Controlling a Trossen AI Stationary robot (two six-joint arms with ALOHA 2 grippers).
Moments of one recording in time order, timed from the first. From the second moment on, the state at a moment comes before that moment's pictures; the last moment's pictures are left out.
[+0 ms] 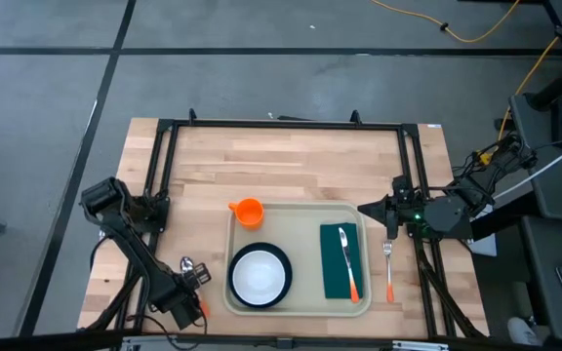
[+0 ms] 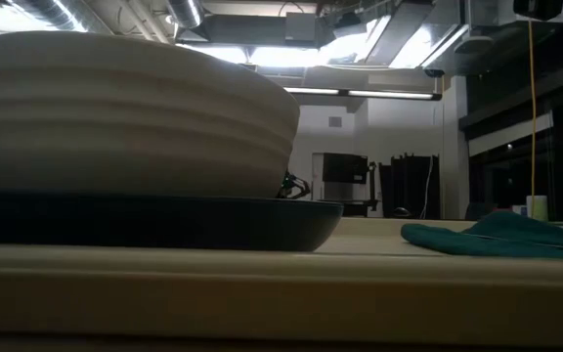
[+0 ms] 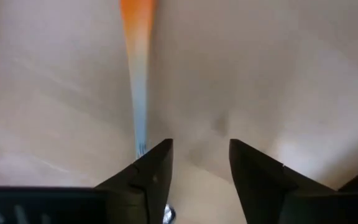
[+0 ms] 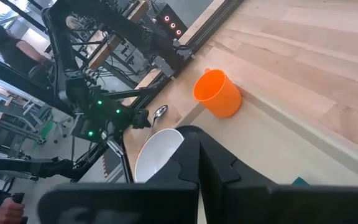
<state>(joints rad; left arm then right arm) -0.95 1.78 1.05 -0.93 0.03 0.03 0.63 0.85 0.91 -0.55 0.71 1.12</state>
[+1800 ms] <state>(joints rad) -0.74 1.67 0.88 -0.78 0.13 0.14 0.63 0.89 0.91 -0.55 0.73 1.17</state>
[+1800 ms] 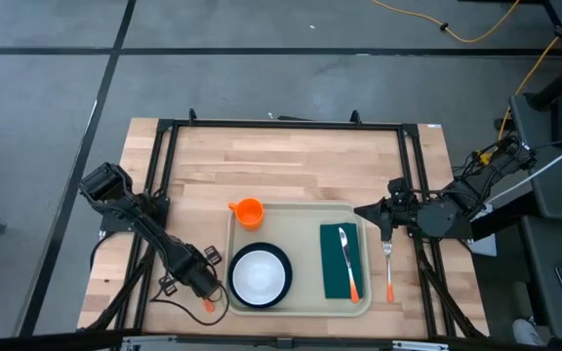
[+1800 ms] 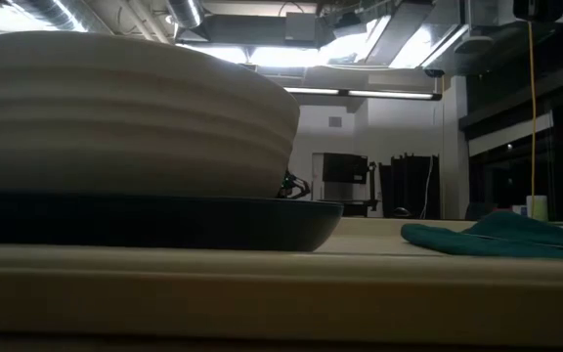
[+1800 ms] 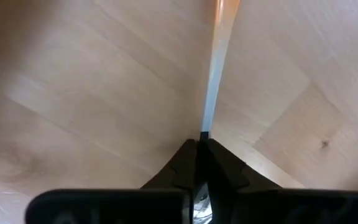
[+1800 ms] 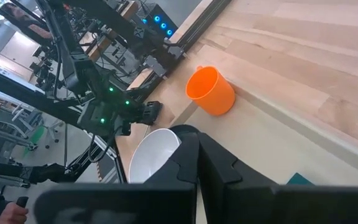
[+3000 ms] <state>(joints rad) -0.19 1.29 1.50 -0.21 -0.09 0.26 0.62 0.89 0.91 -0.16 0.76 0.77</state>
